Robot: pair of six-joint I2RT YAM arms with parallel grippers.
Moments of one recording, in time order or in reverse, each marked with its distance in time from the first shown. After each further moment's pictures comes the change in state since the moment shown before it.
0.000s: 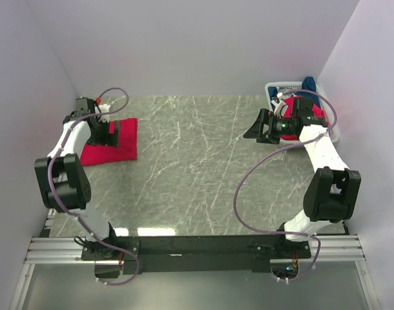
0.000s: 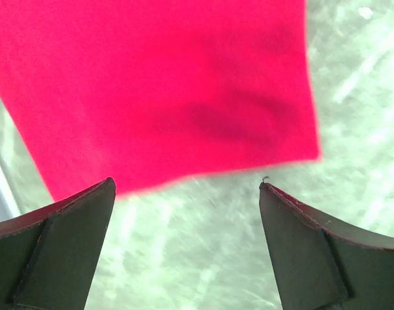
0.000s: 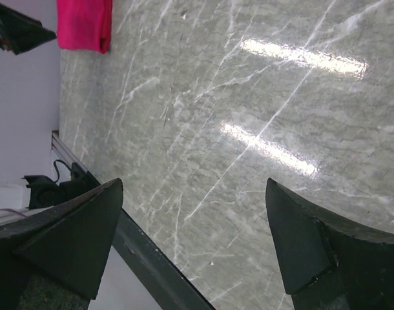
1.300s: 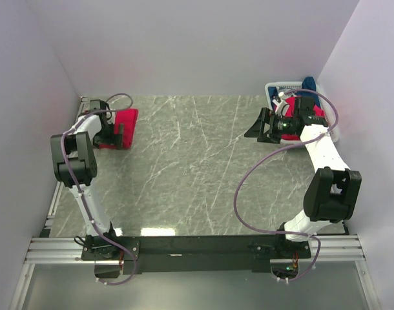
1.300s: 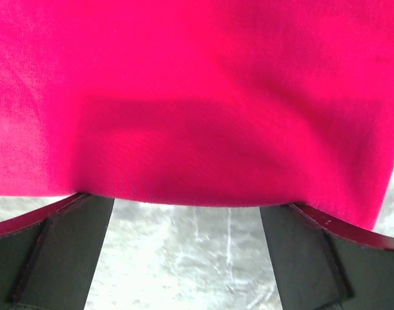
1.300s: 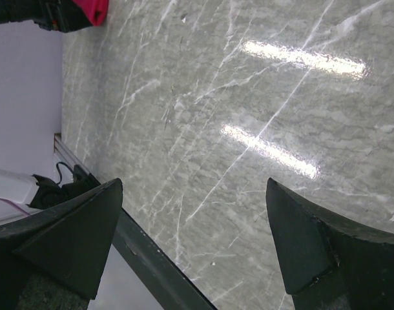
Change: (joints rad) left arm -0.029 0.295 0.109 0.080 -0.177 -0.104; right arm -0.009 0.000 0.010 -0.007 -0.004 0.006
